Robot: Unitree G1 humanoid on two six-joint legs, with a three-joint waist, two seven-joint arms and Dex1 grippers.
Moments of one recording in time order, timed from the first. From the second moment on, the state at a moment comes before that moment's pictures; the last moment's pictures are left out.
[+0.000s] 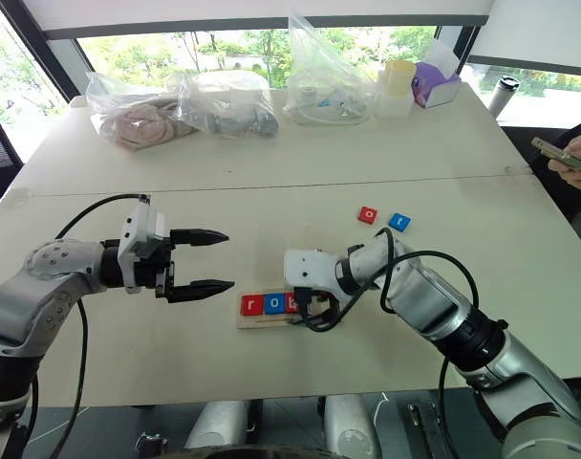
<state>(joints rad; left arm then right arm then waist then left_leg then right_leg) -0.26 0.77 0.02 -0.33 -0.58 0.49 -1.11 -0.61 -0.67 0.51 -0.30 0.05 0.67 1.03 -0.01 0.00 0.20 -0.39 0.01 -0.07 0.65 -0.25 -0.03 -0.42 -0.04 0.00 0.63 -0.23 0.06</state>
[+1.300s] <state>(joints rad) -0.27 0.72 0.01 -0.32 -0.53 0.46 -1.06 -0.95 0.09 -0.50 0.16 -0.09 1.35 -0.24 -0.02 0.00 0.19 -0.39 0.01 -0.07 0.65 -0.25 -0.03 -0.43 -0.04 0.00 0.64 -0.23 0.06</state>
